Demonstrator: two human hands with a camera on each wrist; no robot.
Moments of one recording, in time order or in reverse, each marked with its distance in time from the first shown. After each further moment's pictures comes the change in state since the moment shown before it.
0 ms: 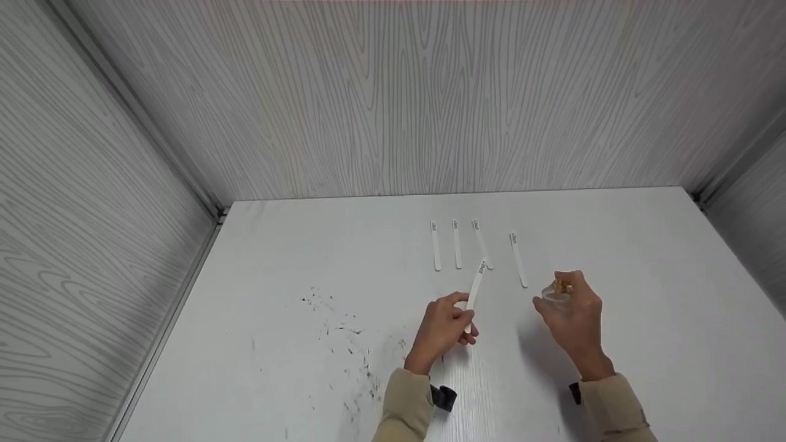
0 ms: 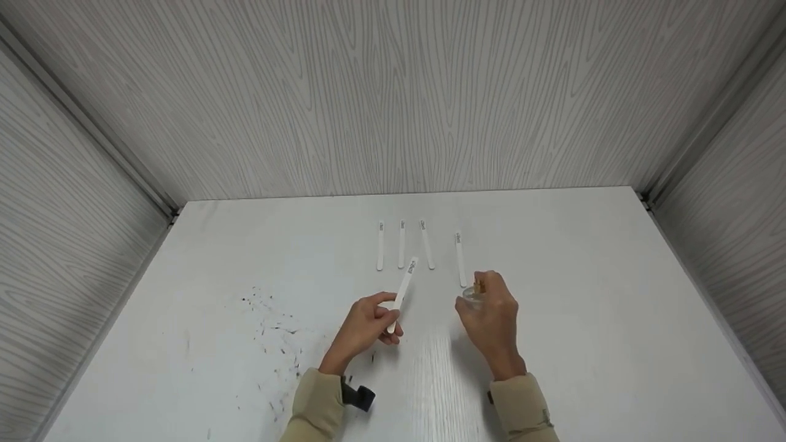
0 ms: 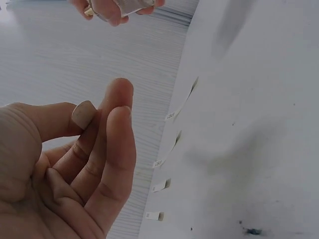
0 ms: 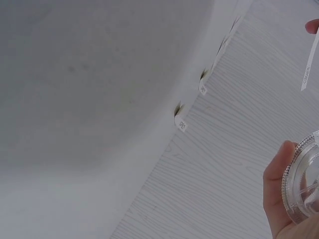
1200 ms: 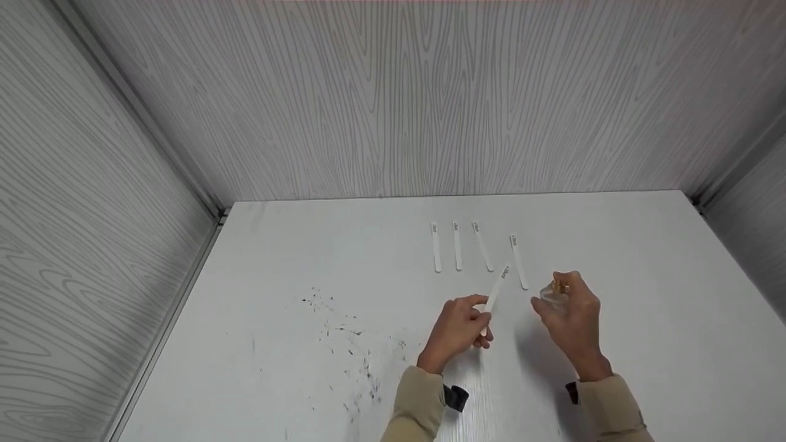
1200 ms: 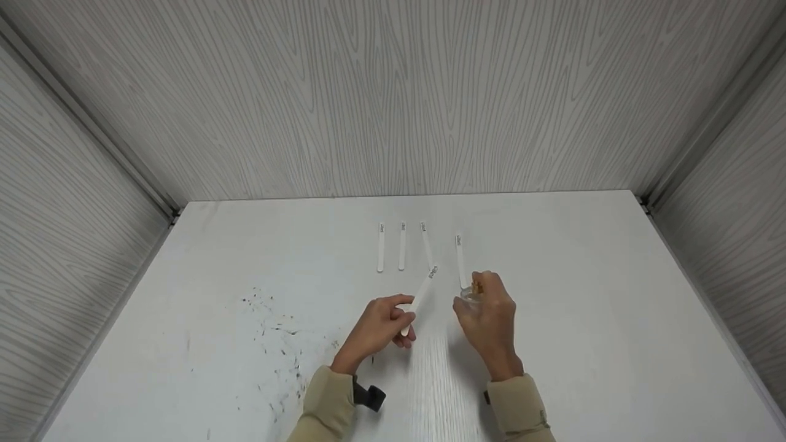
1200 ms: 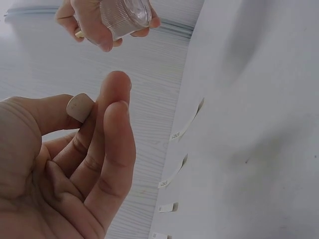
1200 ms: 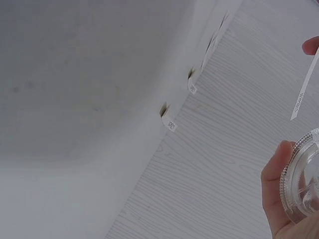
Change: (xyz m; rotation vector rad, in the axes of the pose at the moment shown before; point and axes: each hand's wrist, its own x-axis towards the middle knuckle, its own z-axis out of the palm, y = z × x) left_hand 0.005 0.012 0.017 0.018 -0.056 0.043; right_hand 0.003 -0.007 0.001 0.003 0.002 -0.047
